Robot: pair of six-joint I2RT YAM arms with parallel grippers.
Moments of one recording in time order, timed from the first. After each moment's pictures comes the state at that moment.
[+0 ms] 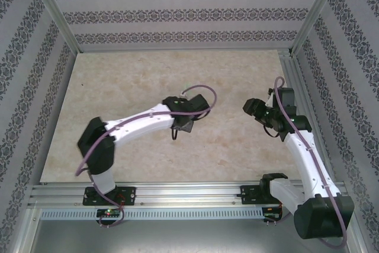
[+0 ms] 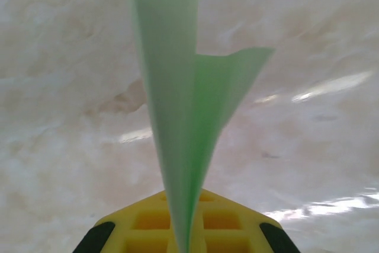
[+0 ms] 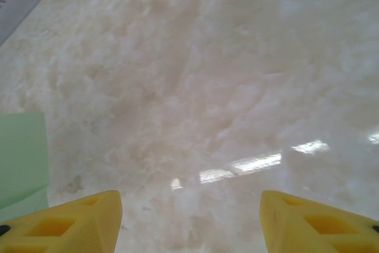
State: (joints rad) left arm -0.96 1.82 1.49 -1.07 -0.43 -0.64; right arm 0.02 0.97 0.81 -0.68 -0.24 0.55
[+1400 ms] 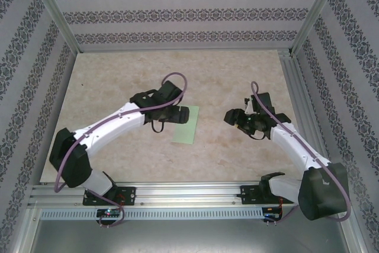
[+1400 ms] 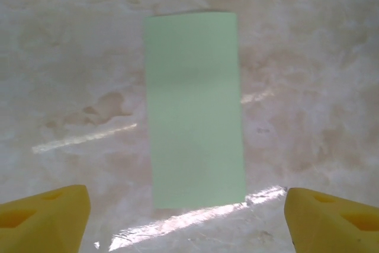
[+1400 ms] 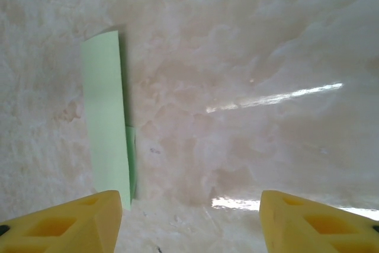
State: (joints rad) left arm -0.73 1.51 1.23 -0.77 -0.08 -0.58; right arm 0.23 1.17 0.71 -0.52 -0.39 0.62
